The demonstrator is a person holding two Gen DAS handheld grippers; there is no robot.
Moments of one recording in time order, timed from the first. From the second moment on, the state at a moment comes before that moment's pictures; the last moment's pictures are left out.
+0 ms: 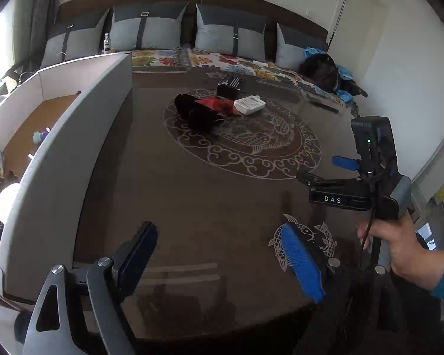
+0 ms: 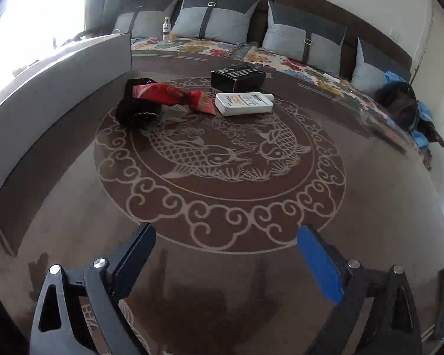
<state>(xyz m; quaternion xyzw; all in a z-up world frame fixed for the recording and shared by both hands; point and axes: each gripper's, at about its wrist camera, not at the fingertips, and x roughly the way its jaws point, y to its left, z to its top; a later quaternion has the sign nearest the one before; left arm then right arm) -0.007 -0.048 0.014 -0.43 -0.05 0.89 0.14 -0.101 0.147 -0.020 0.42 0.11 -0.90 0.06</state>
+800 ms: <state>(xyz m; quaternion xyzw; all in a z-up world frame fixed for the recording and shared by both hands) -0.074 0.036 -0.052 -0.48 0.05 0.87 0.09 -0.089 0.220 -0.043 0.45 0.03 -0.89 0.05</state>
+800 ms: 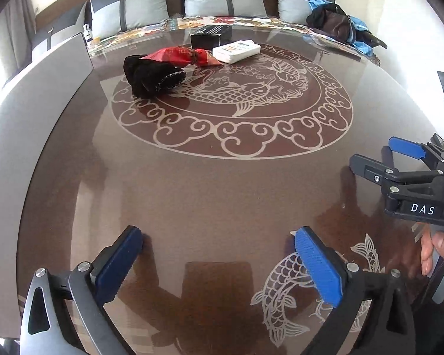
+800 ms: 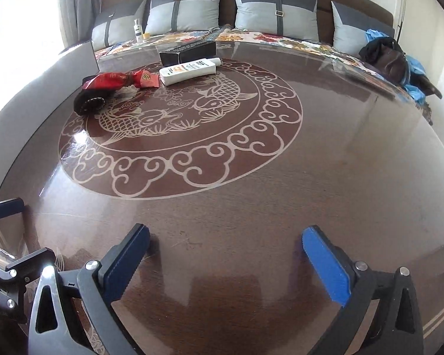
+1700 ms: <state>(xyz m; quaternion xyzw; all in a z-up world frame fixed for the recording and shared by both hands) -0.249 0.000 -0.053 -0.48 0.00 0.88 0.01 -0.086 0.218 -0.040 0.44 0.05 -0.90 0.04</state>
